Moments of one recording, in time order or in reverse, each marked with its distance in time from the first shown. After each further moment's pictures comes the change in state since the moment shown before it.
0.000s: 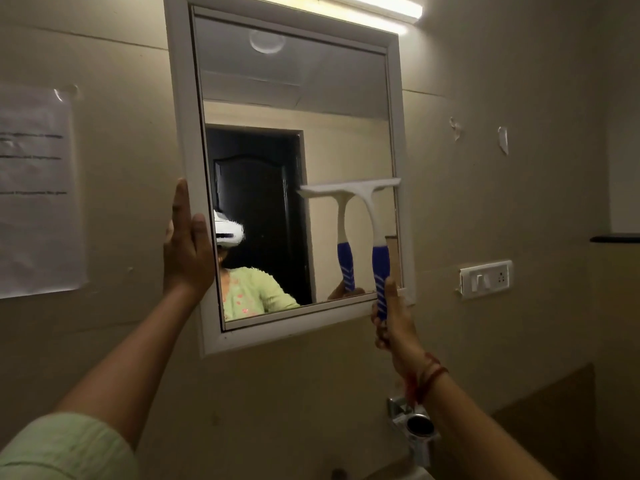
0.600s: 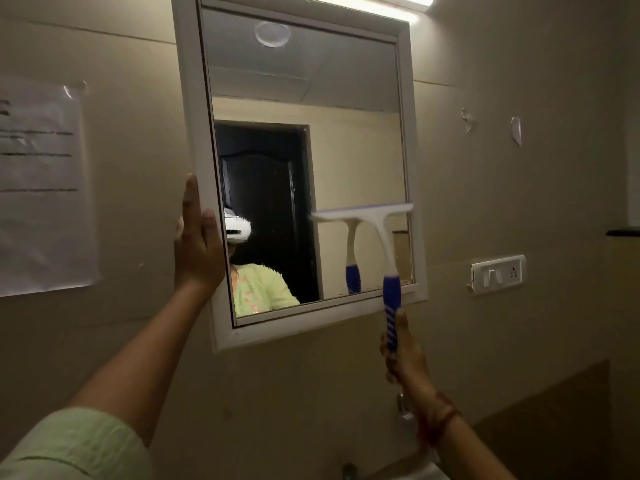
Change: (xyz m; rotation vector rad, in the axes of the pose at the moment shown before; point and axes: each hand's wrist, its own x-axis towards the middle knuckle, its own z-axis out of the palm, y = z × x) left_hand -0.002 0.002 -0.002 -0.013 -0.028 0.016; right_hand -0.022 0.047 -0.004 -0.044 0.032 0.089
